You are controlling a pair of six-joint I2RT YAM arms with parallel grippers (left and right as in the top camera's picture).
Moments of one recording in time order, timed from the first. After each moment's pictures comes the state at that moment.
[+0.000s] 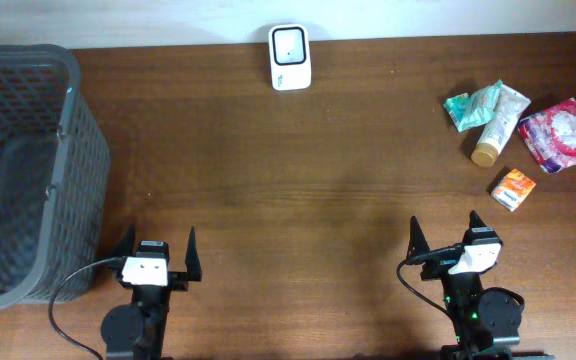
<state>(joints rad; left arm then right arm) 0.00 0.03 0.01 -0.07 0.05 0.09 0.01 0.01 0.01 -0.07 -0.06 0.06</state>
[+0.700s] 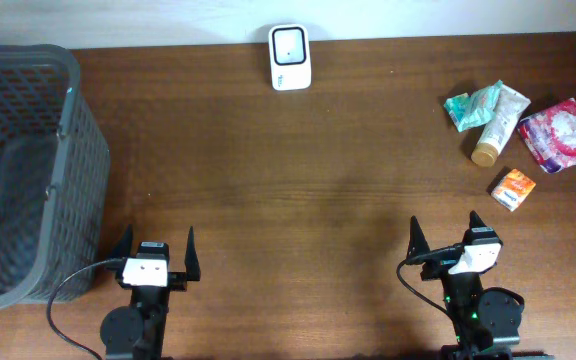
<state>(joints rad) 0.00 0.02 0.01 -0.07 0.04 0.12 0.01 0.01 0.01 -0.07 -0.06 0.06</state>
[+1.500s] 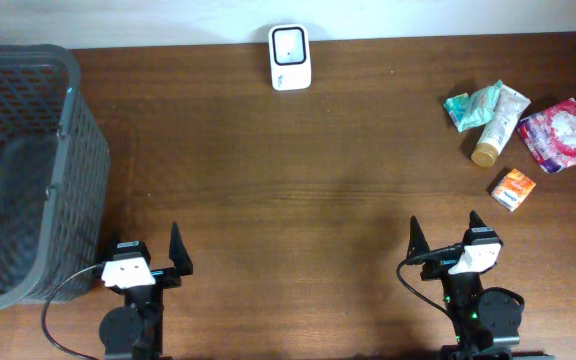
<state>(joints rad) 0.02 0.02 0.01 -0.08 -0.08 -0.07 0.01 0.01 0.01 -0.07 -0.06 0.06</state>
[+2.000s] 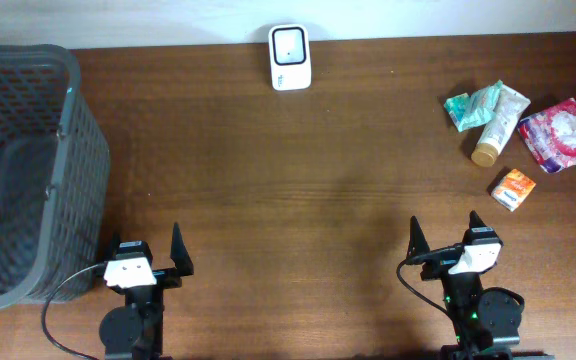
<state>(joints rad) 0.02 0.02 0.01 -0.08 -0.07 -0.05 0.01 0.01 0.01 -0.07 -0.06 0.06</state>
